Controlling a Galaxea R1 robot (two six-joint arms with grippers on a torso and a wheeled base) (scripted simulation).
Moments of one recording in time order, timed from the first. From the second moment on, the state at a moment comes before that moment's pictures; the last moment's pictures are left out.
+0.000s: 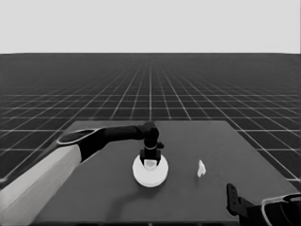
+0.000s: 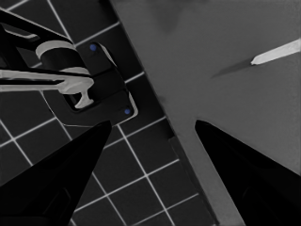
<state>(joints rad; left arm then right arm) 0.08 3.08 -1.76 0.24 1.51 -1.29 -0.35 1.76 -0.39 -0.70 -1.18 0.32</state>
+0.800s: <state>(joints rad) 0.08 3.08 -1.76 0.24 1.51 -1.15 -0.35 1.76 -0.39 -0.70 -1.18 0.32</state>
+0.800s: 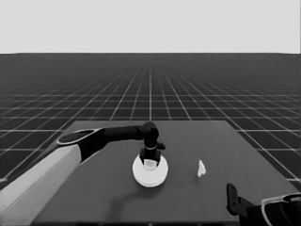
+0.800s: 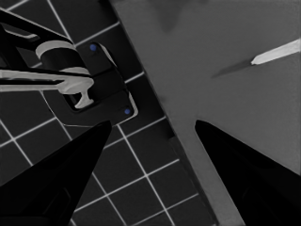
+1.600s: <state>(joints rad) 0.08 3.08 -1.76 0.24 1.51 -1.01 -0.35 1.76 -0.39 -0.70 -1.18 0.32</state>
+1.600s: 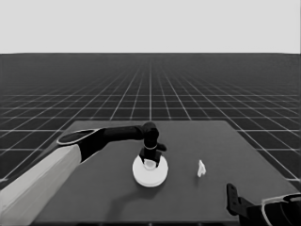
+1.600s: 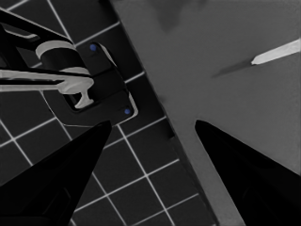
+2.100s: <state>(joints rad) 0.08 3.08 -1.76 0.24 1.51 -0.92 -0.35 1.76 -0.39 -0.70 -1.18 0.32</state>
